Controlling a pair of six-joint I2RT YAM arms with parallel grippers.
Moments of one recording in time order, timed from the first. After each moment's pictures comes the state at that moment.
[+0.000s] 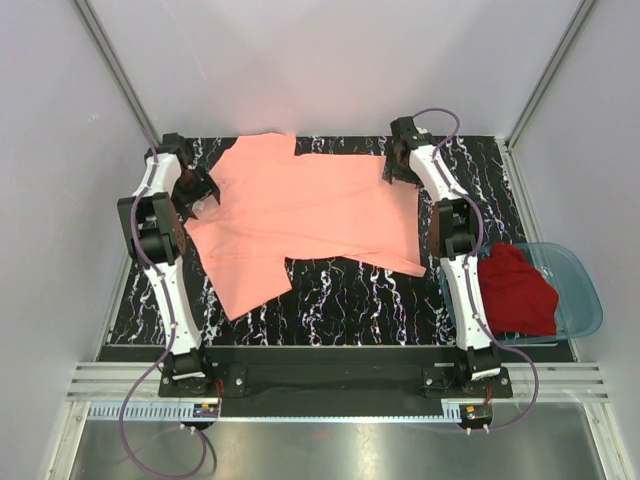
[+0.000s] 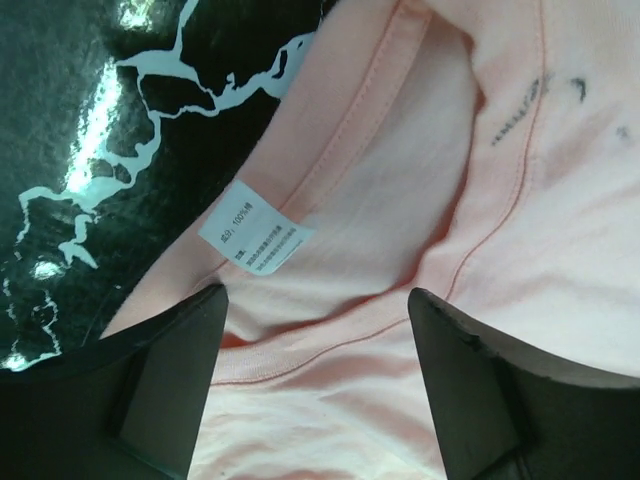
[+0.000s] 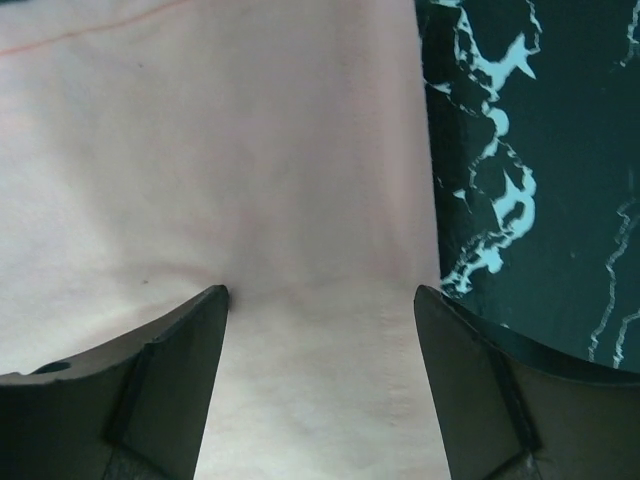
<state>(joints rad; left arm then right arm) 0.19 2.36 2.04 -0.97 0.09 -0.46 0.21 2.66 2.53 -0.93 0.28 0.41</state>
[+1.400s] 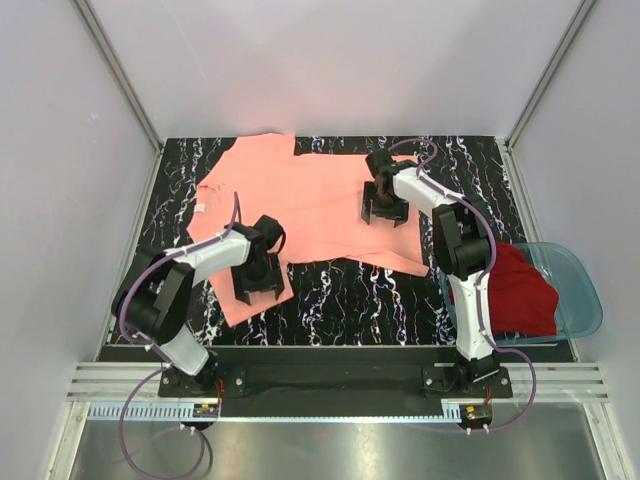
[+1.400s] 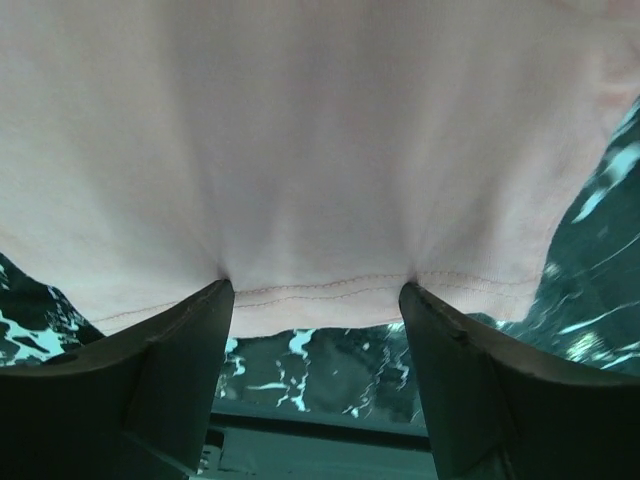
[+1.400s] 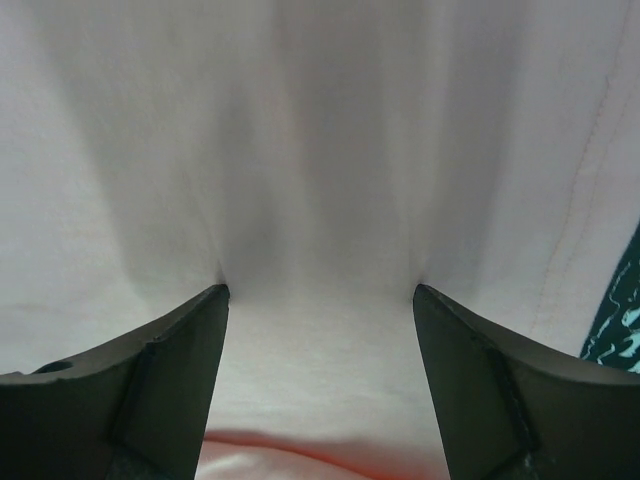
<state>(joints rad) -0.49 1.64 0.94 -0.83 -0.08 -0.74 0.38 2.23 1.78 -0.79 0.16 0.47</state>
